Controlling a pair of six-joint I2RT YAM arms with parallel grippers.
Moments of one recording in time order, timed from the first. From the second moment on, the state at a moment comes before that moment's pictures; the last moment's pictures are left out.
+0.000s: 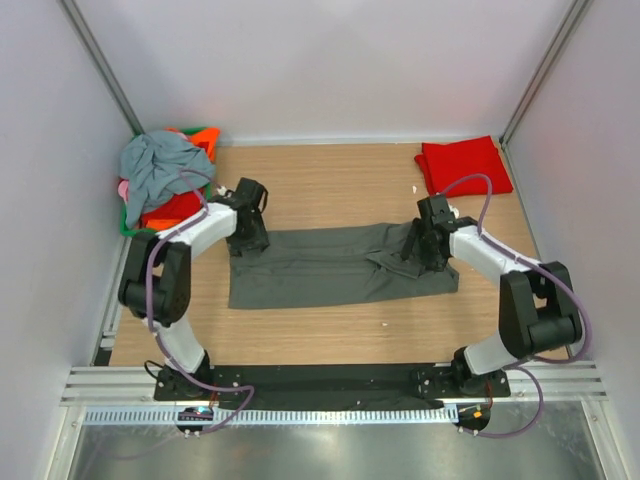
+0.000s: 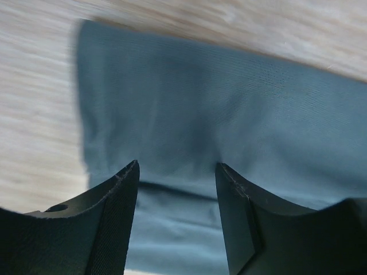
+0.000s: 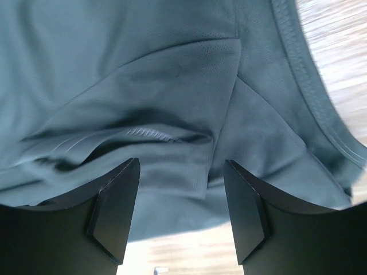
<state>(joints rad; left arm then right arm) -0.32 1.73 1.18 -0.66 -0.21 -0.60 0.24 1.47 0.89 -0.54 0.11 0.61</state>
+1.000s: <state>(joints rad) -1.16 1.58 1.03 -0.75 -0.19 -1.18 0.41 2.62 2.39 -0.57 -0.32 0.42</state>
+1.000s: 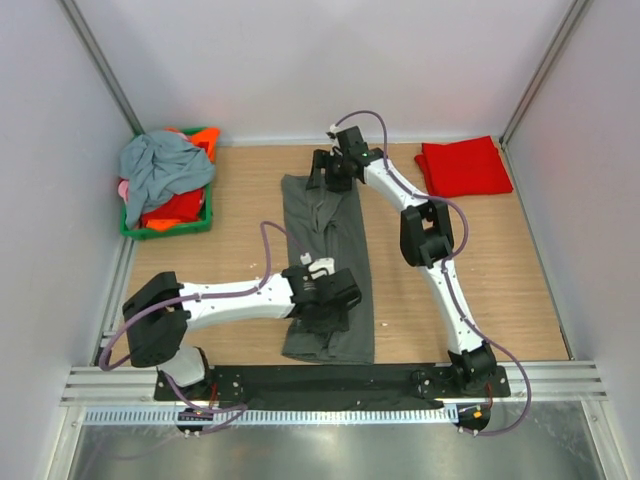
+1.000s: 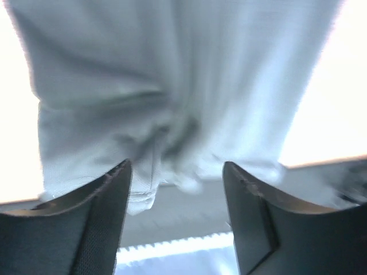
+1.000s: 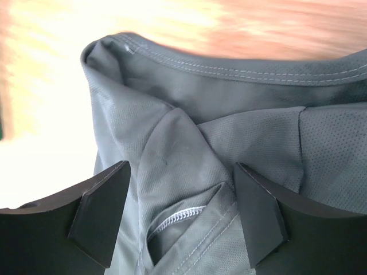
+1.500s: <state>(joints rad) -1.33 1.32 1.34 -1.20 -0.43 -1.24 0.39 2.27 2.09 -0.57 -0.22 0.37</state>
